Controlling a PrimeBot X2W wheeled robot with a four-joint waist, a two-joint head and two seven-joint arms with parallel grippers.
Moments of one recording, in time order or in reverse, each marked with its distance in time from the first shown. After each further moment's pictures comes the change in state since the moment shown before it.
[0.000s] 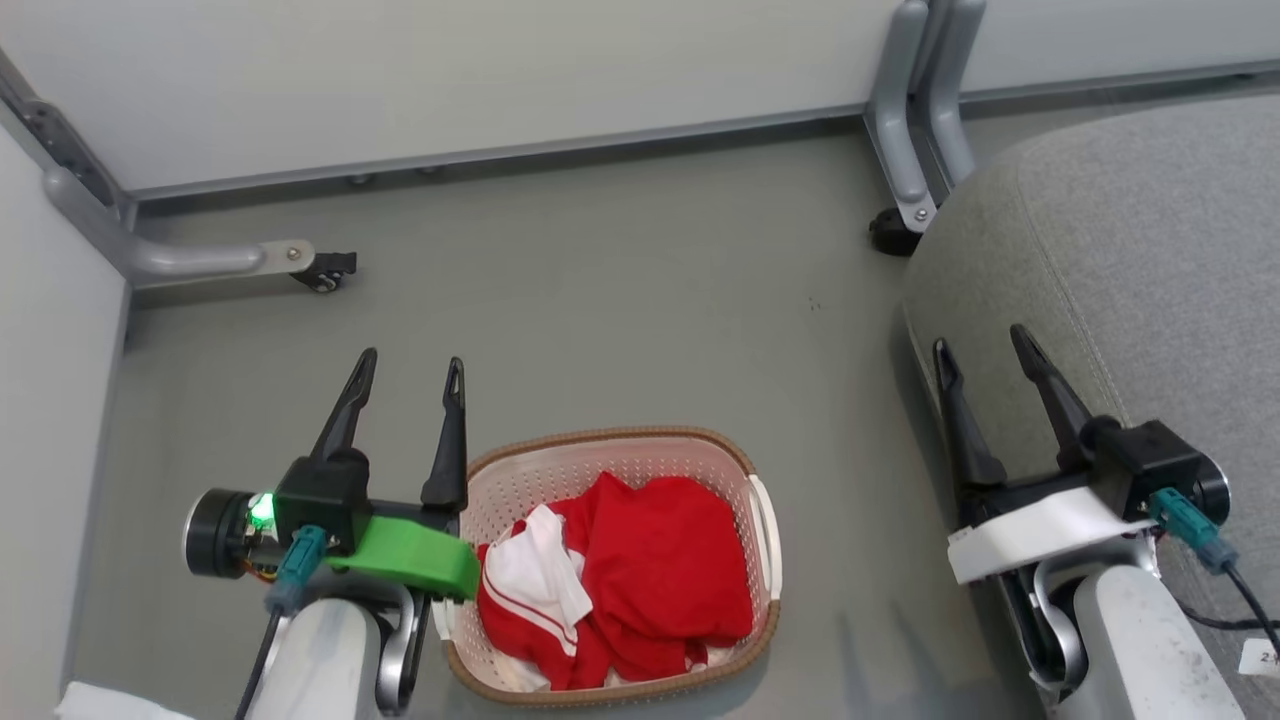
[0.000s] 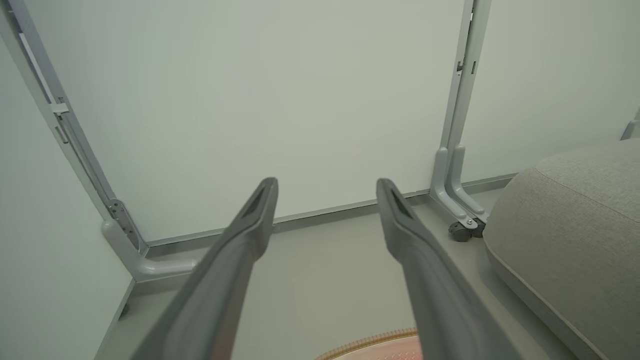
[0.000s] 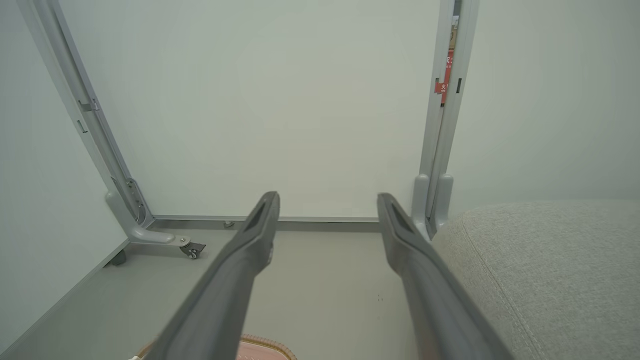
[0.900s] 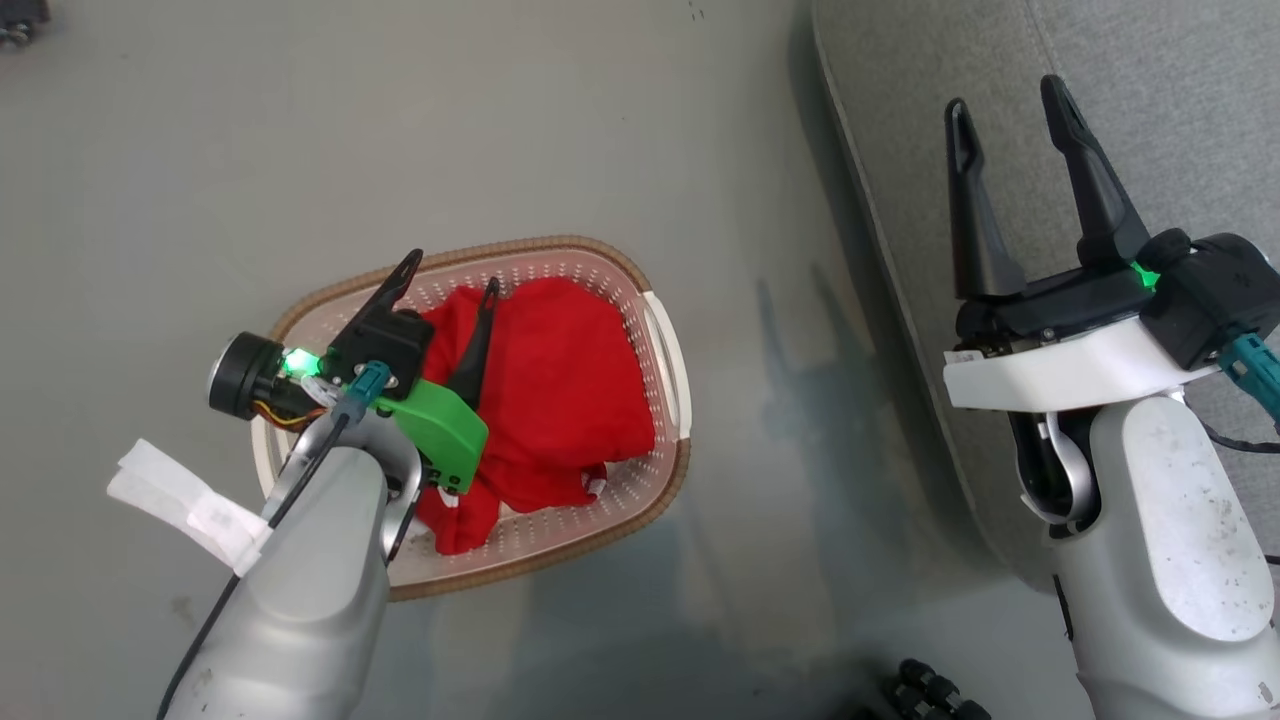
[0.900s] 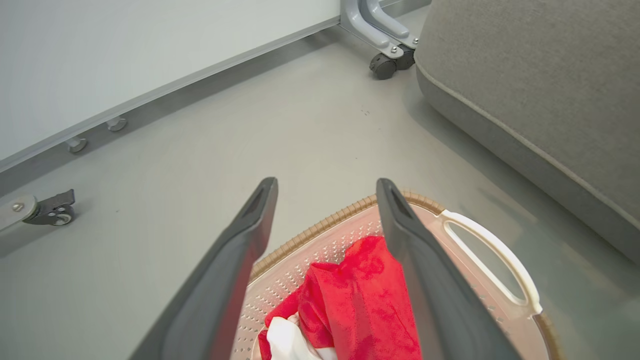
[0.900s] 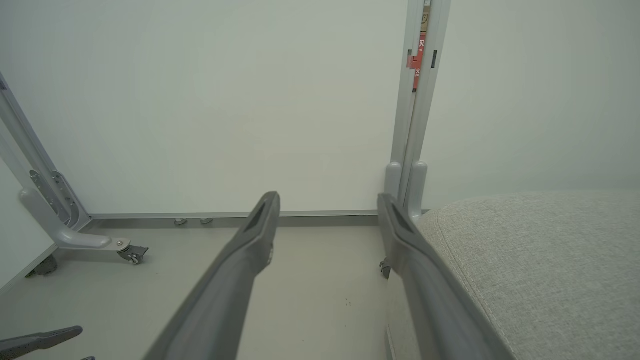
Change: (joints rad) left arm -0.398 0.045 -0.146 0.466 0.079 -0.067 0.000; right arm -0.267 -0.001 0.035 -0.136 0.036 0.000 0.000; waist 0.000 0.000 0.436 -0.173
